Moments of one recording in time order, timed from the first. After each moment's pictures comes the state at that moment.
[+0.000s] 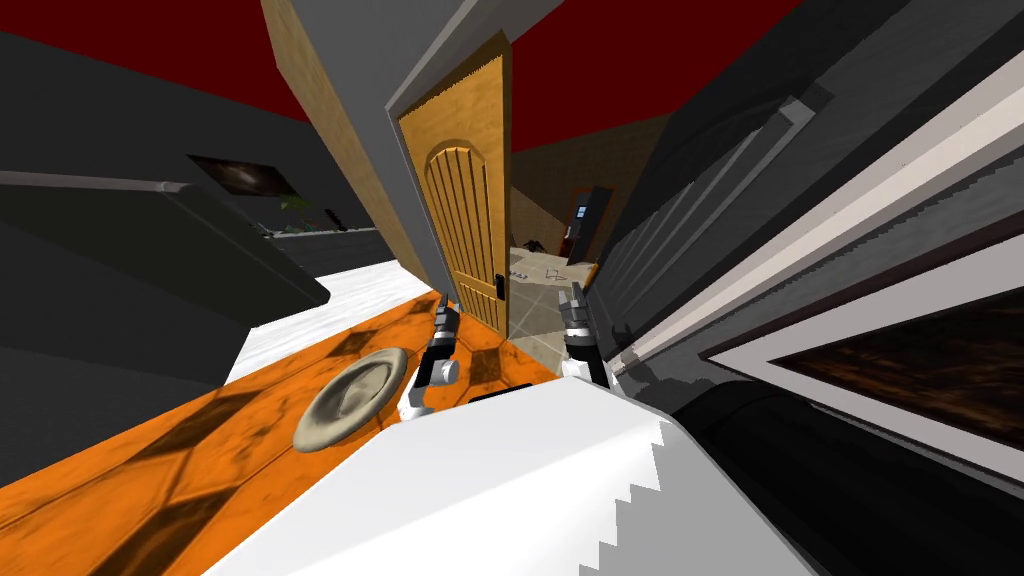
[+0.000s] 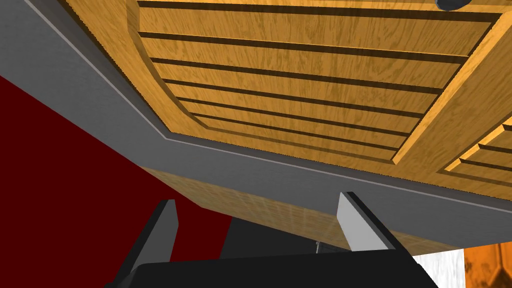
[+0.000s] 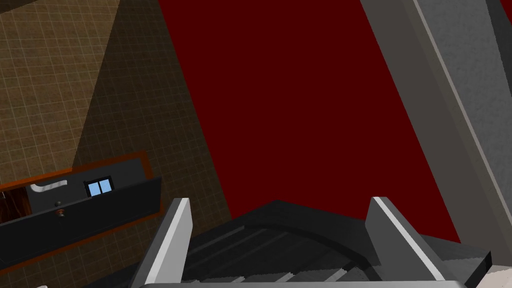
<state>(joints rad) 0.11 0.08 -0.18 -1.71 0.19 -0.38 -0.08</state>
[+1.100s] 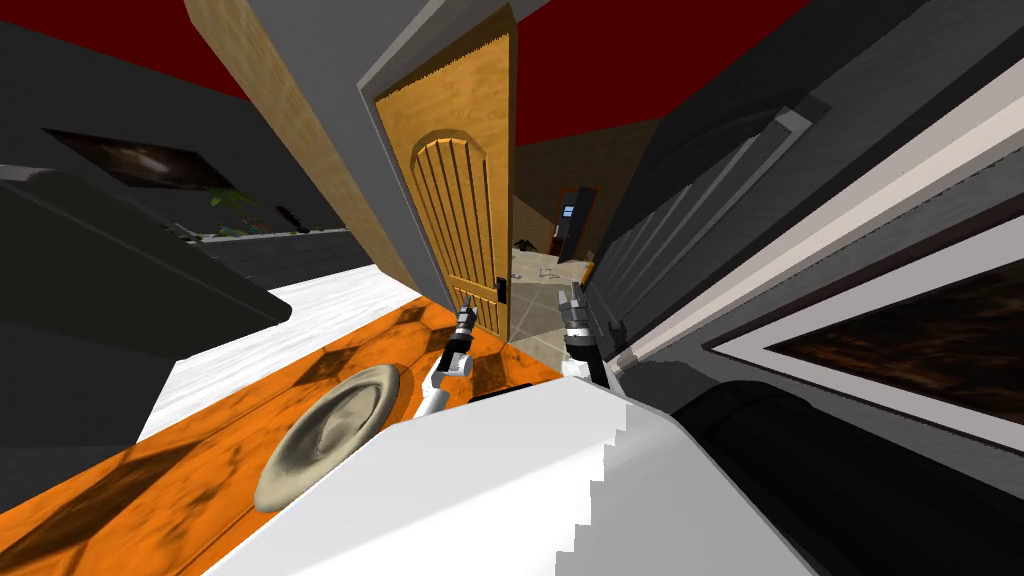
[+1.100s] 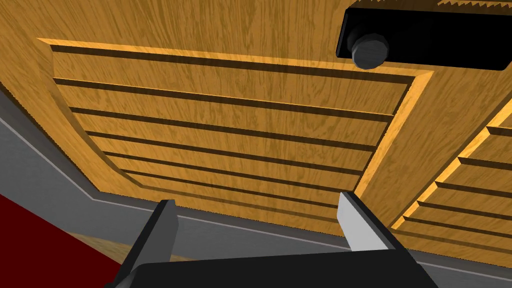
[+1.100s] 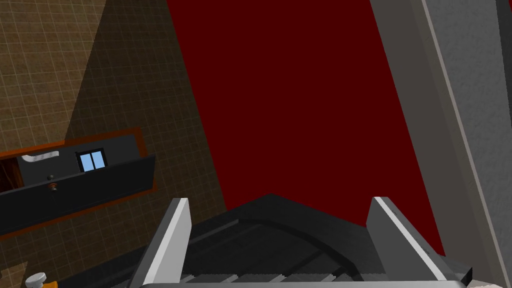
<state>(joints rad) -0.04 0.07 -0.28 -1.43 0.22 -0.39 -0.08</state>
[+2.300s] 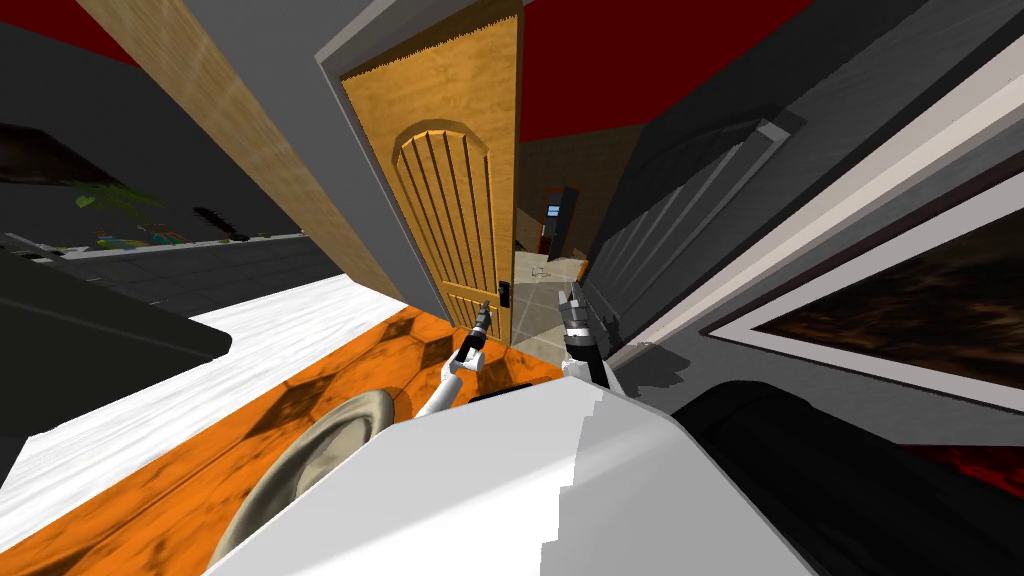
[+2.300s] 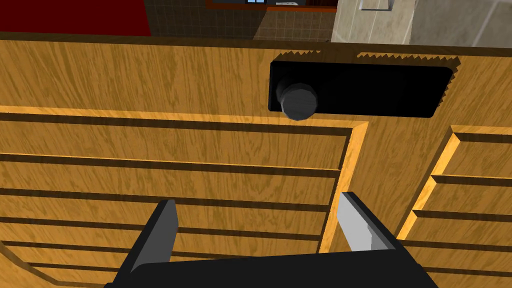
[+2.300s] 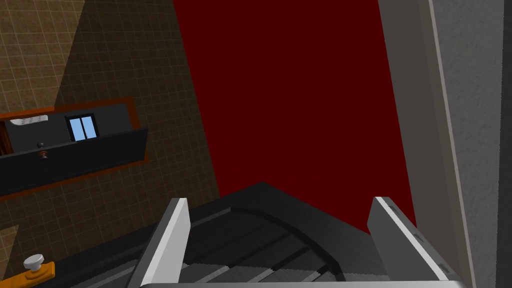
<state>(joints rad) -0.23 0.04 -0.40 -1.12 0.26 -0.39 -0.09</state>
